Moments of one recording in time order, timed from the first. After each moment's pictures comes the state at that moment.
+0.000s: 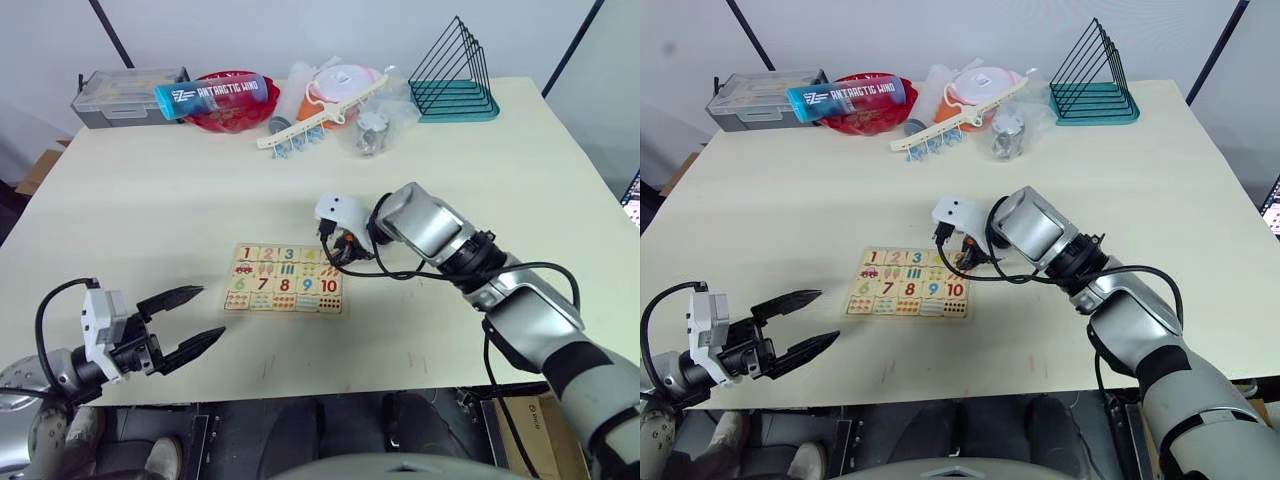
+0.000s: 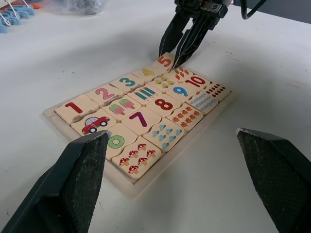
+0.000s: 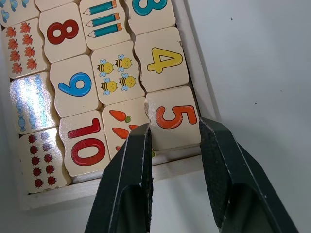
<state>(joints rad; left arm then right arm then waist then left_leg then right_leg) 0.32 0.75 0.44 -0.08 -0.65 0.05 -1.26 -1.09 -0.23 0.67 0.30 0.08 1.04 0.95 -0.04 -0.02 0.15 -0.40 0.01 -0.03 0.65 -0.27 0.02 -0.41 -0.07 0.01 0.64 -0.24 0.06</state>
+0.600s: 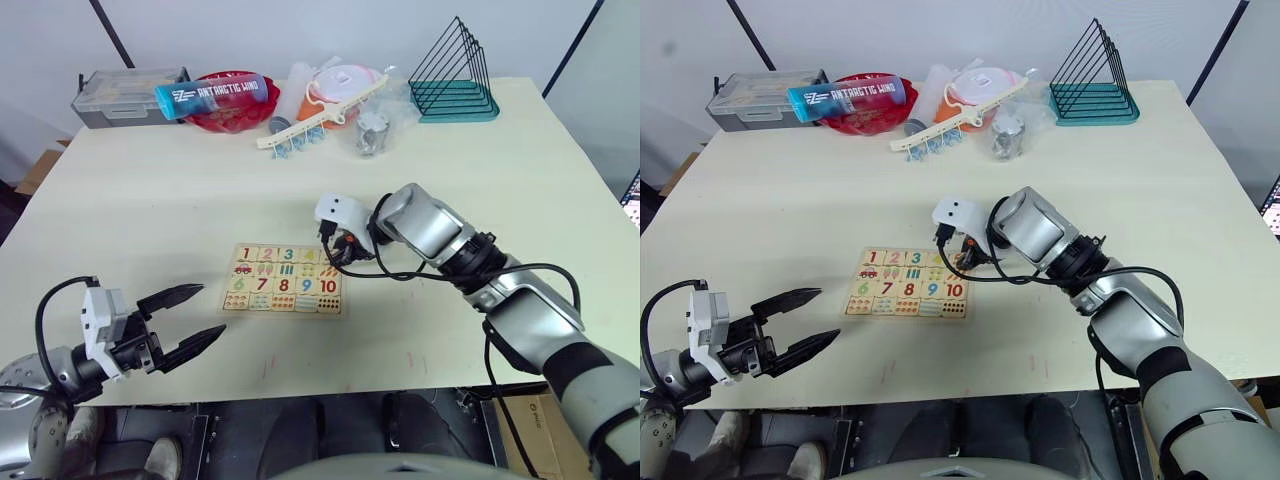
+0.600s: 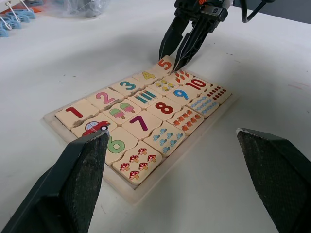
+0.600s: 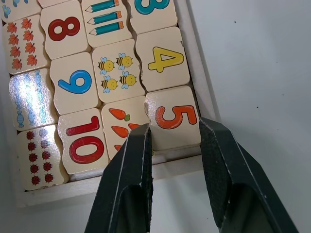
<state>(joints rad) 0.30 0.75 0.44 -0.08 -0.65 0.05 -1.26 -1.08 -0.24 0.67 0.30 0.06 0.99 0.98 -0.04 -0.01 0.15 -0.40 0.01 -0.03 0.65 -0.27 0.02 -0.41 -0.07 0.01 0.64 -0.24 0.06</state>
